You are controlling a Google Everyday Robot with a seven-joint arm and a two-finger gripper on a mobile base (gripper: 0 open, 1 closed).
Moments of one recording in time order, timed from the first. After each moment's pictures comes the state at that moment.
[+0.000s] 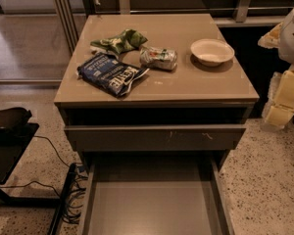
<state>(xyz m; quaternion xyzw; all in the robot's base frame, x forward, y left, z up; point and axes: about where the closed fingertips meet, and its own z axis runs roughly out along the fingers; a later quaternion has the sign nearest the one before) 0.438 -0.217 0.976 -0.60 0.78 -0.03 0.16</state>
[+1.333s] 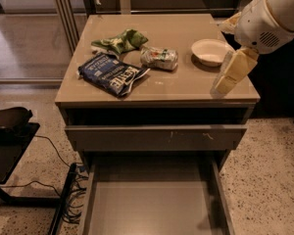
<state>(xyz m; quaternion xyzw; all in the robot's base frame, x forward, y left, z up) 0.537 -0.163 0.961 -0.60 0.74 0.05 0.29</state>
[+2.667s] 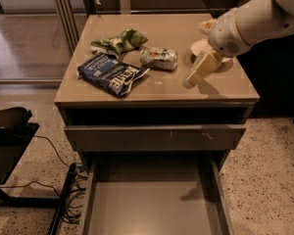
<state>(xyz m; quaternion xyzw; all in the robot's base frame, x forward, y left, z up) 0.617 -0.125 0.926 -0.59 0.71 0.10 0.38</state>
